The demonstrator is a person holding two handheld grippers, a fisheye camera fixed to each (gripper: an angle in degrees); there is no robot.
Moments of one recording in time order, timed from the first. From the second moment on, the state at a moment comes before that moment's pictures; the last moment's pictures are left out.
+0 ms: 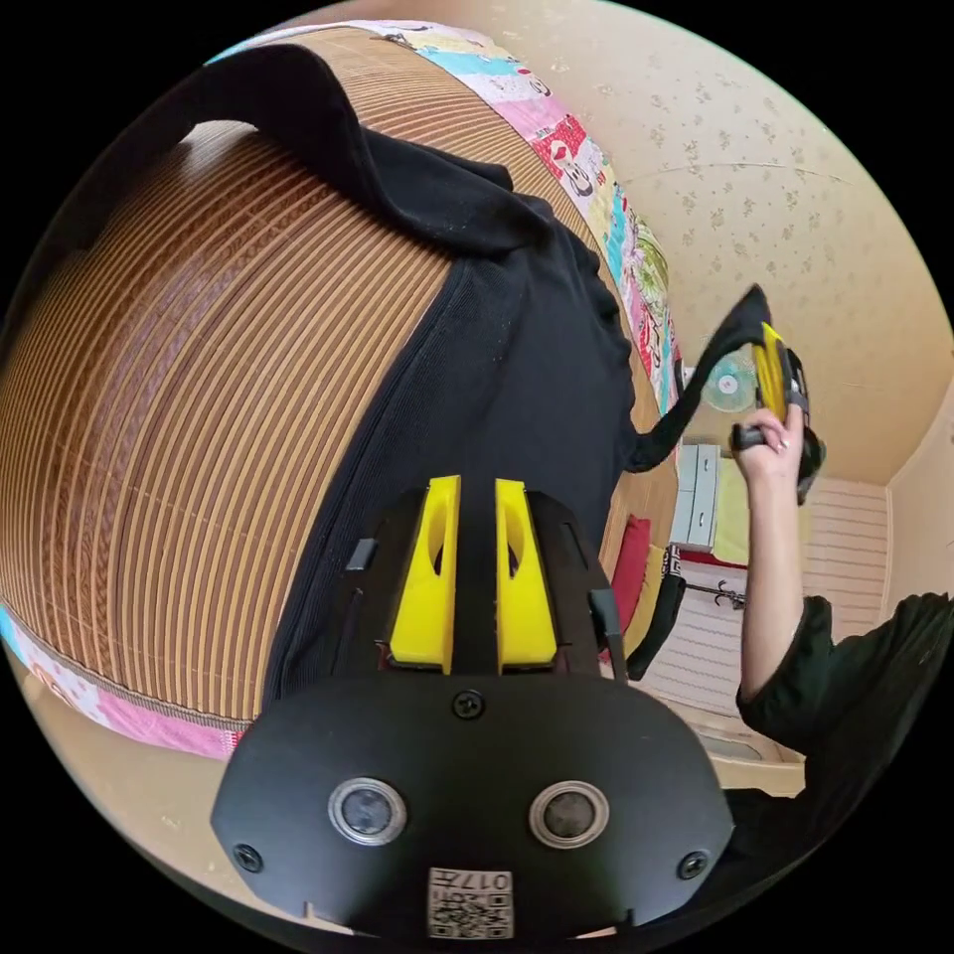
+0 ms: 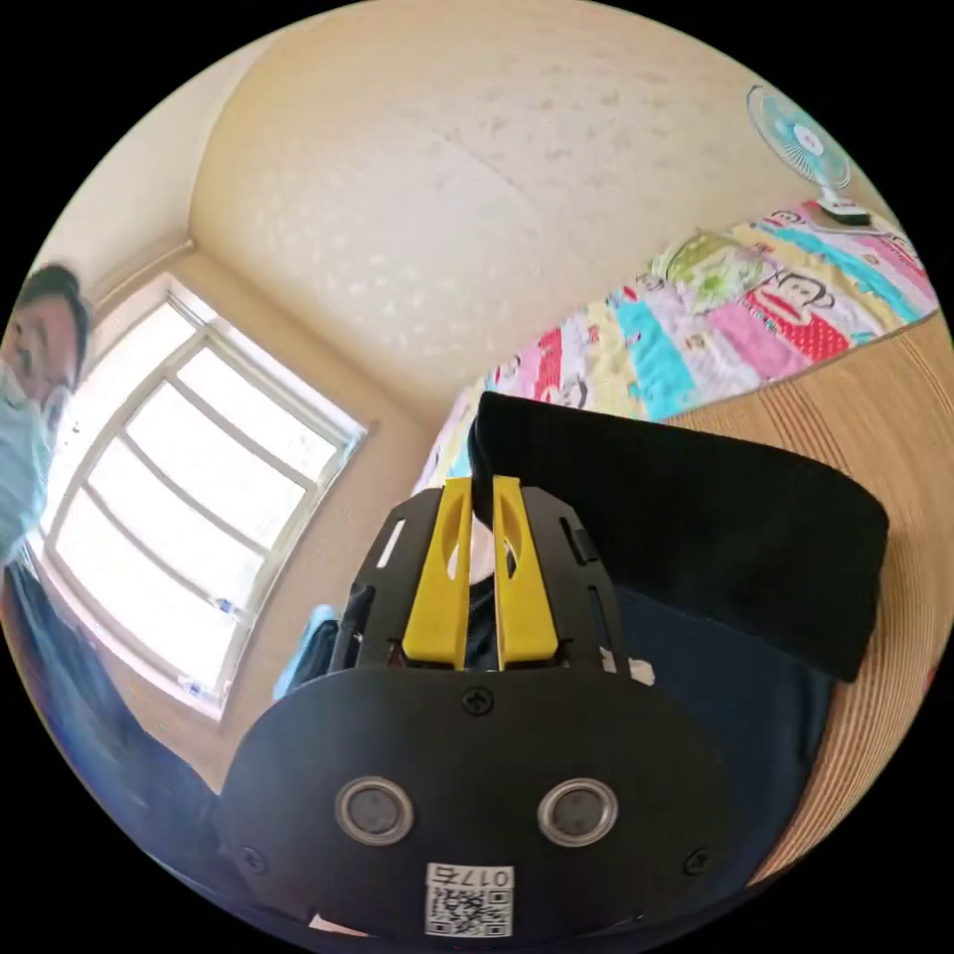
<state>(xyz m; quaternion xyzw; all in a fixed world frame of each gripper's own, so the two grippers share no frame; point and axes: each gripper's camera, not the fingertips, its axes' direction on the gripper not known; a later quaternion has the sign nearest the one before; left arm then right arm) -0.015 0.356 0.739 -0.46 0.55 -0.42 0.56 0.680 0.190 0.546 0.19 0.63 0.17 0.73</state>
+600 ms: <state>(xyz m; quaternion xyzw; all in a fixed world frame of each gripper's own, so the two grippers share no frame) 0.088 0.224 0.855 -0.35 0.58 -0.33 0.66 0.748 0.280 0.567 -0.03 0.68 0.27 0.68</state>
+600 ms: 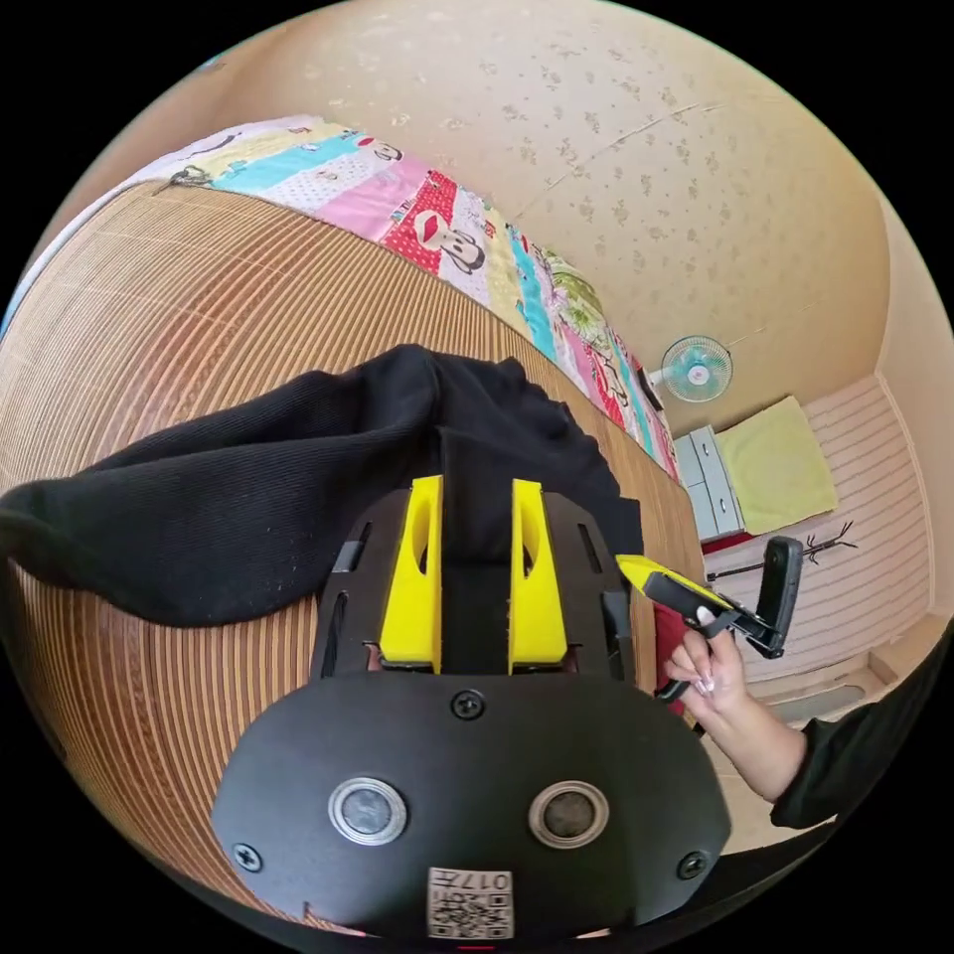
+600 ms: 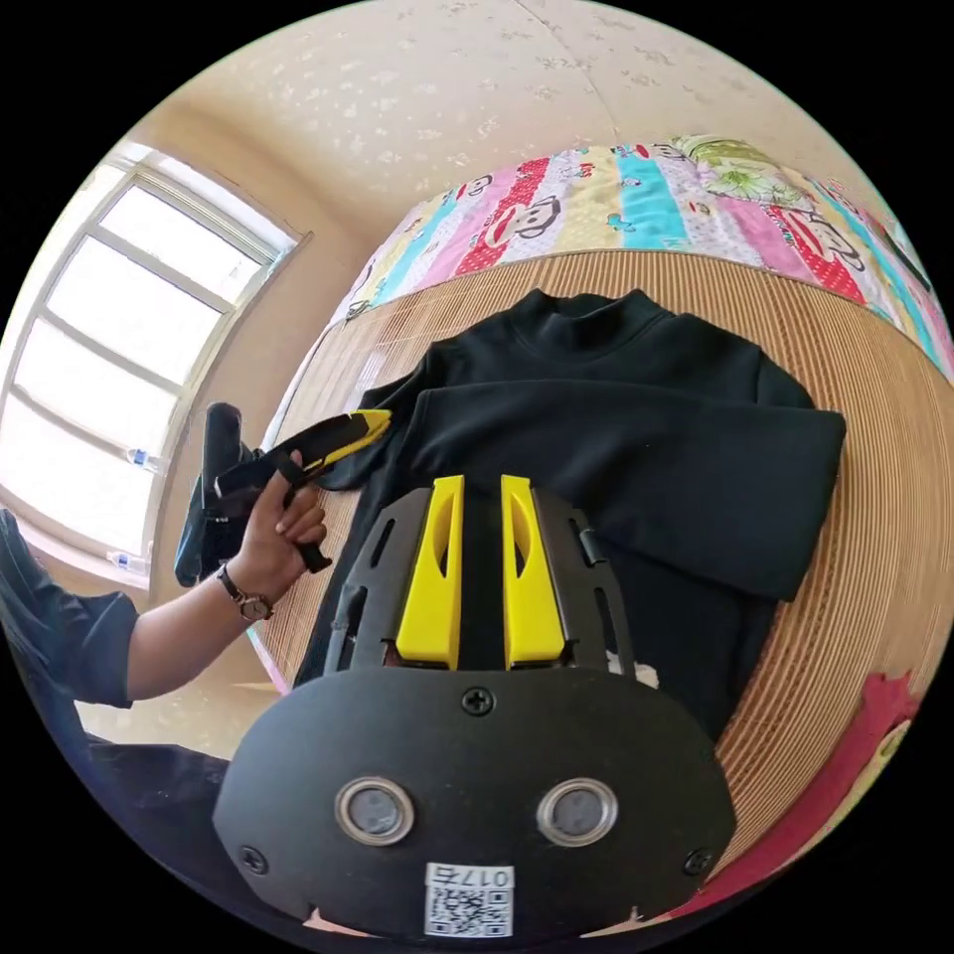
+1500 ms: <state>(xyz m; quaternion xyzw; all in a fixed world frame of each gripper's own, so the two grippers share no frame) 0.081 0.242 0.839 -0.36 0.48 -0.34 0.73 0.787 0.312 0.464 0.09 0.86 0.34 0.37</state>
